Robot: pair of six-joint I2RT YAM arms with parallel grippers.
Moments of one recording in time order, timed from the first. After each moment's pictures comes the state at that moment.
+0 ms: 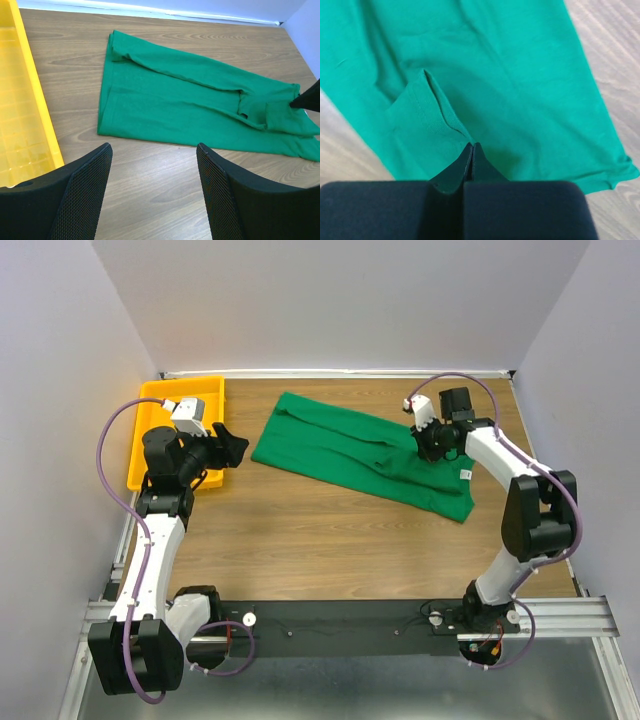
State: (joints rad) left arm 0.06 0.98 0.78 -0.05 0.47 -0.25; right arm 0.15 1.69 1.22 -0.49 -0.28 -0.51
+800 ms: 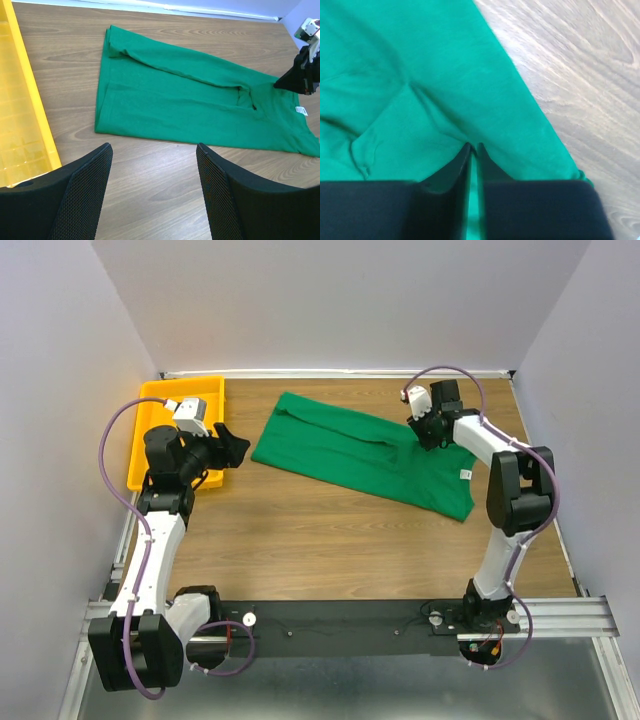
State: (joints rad) left arm 0.06 1.00 0.78 -0.05 0.48 -0.25; right arm 0.15 1.92 1.39 -0.41 -0.08 -0.50
